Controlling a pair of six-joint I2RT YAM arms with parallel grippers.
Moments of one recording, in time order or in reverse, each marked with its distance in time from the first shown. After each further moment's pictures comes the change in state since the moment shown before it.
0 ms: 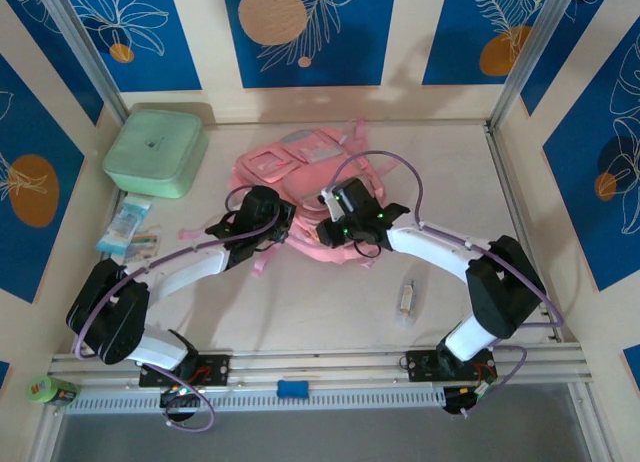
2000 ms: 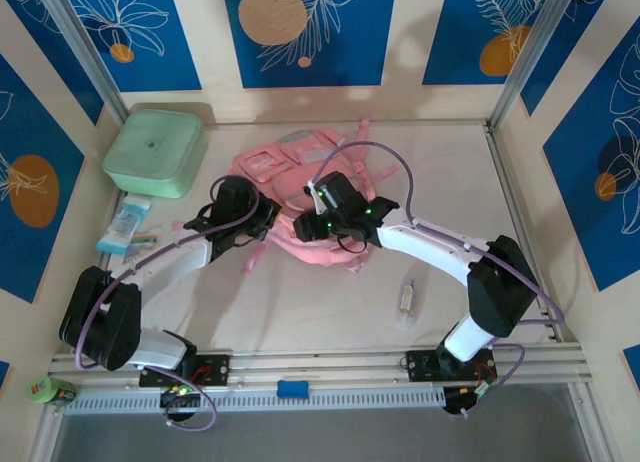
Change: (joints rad) left arm 0.179 -0.041 -0.016 -0.070 0.265 0.199; right arm 0.076 0.021 0.147 -0.050 0.026 0.141
